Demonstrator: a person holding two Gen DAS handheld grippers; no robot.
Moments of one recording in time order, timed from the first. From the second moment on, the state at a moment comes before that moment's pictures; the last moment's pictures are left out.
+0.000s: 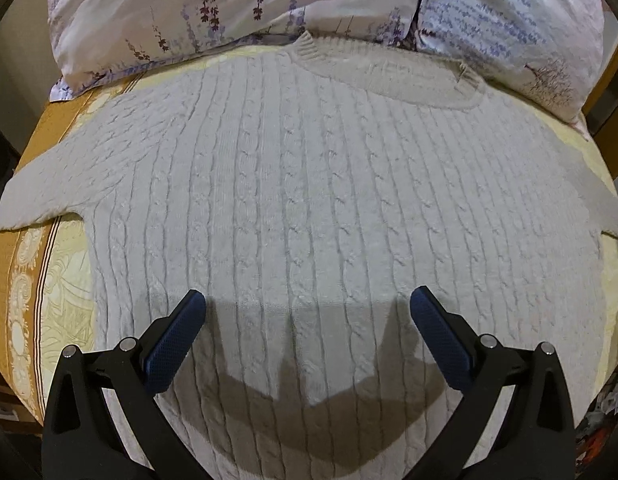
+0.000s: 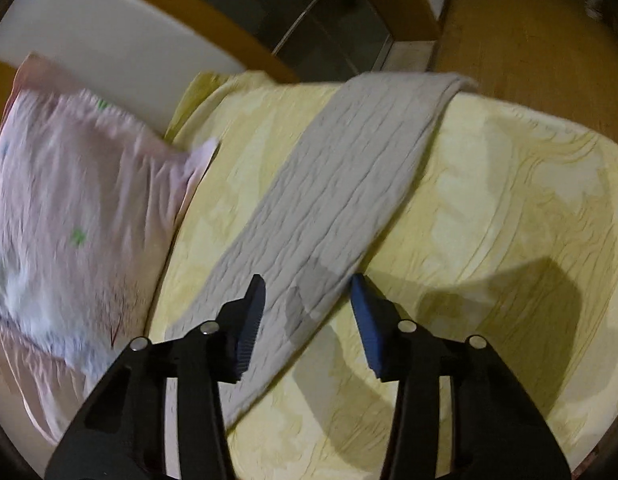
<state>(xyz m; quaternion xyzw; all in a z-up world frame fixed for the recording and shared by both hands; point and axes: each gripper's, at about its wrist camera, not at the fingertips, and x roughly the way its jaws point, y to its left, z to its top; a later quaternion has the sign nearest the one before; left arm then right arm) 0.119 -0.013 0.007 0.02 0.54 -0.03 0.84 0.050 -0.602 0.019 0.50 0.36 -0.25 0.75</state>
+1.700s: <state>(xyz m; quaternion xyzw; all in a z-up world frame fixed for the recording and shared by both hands) 0.131 0.016 0.050 -0.12 0.48 -0.14 0.86 0.157 -0.352 0.062 0.30 0.43 -0.03 0.85</state>
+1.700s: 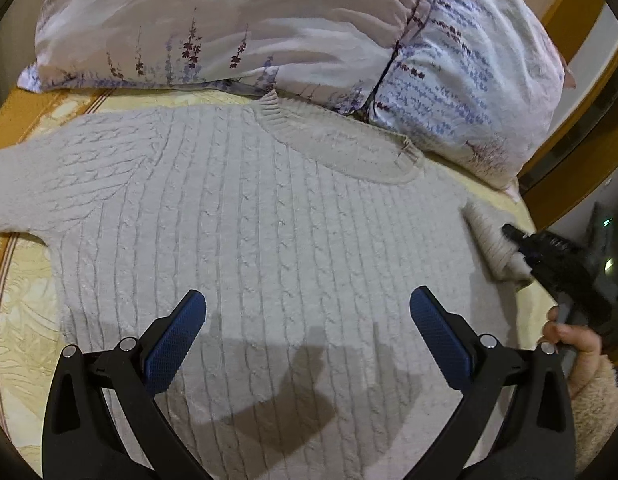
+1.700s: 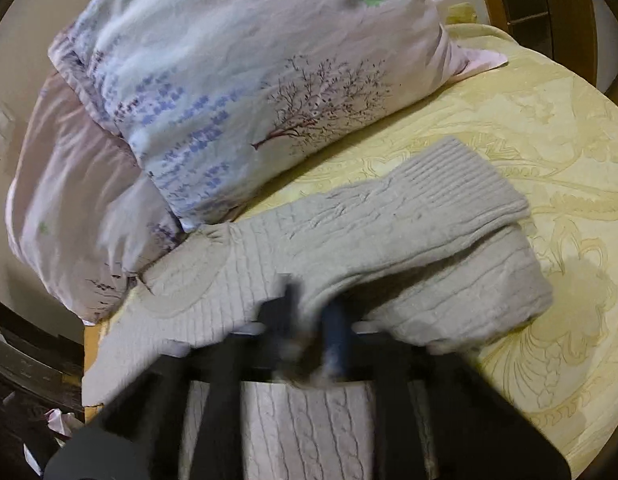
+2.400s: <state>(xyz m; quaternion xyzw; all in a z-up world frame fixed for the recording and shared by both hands) 0.169 0.062 0.052 -0.30 0.47 -0.17 0.82 0.160 -0.158 0.071 0.07 0.46 0.17 0.87</state>
